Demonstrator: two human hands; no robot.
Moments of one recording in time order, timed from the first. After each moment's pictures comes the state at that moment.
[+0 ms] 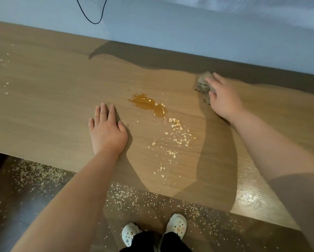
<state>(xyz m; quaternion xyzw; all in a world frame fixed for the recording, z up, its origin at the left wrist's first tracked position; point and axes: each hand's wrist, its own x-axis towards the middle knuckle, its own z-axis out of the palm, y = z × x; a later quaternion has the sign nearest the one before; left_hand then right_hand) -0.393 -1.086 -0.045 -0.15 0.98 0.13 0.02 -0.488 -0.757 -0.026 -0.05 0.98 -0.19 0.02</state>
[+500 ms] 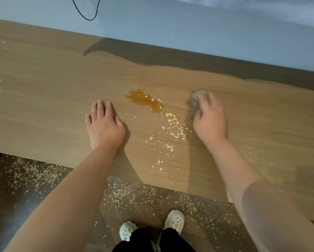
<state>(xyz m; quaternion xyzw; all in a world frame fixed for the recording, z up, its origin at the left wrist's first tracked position) -0.393 -1.085 -0.043 -0.15 0.98 0.12 0.02 -0.405 -0.807 -0.038 0.07 0.98 -0.18 -0.05</state>
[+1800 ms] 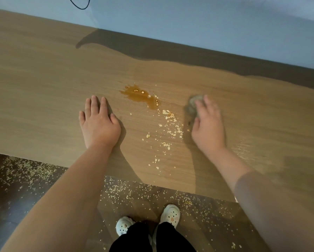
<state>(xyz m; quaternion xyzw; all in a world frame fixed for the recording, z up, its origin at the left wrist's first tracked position) -0.393 -1.085 -0.046 -0.15 0.98 0.13 0.01 -0.378 -0.803 -0.041 0.01 0.98 -0.18 -0.03</state>
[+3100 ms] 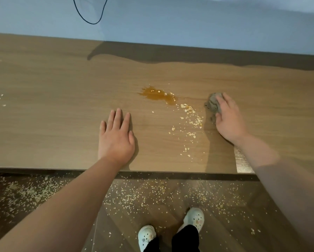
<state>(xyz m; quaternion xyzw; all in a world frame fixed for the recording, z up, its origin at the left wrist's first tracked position) -0.361 -1.145 -0.040 0.09 0.99 0.09 0.07 -0.354 -0.814 -0.027 0.12 0.98 -0.18 0.02</state>
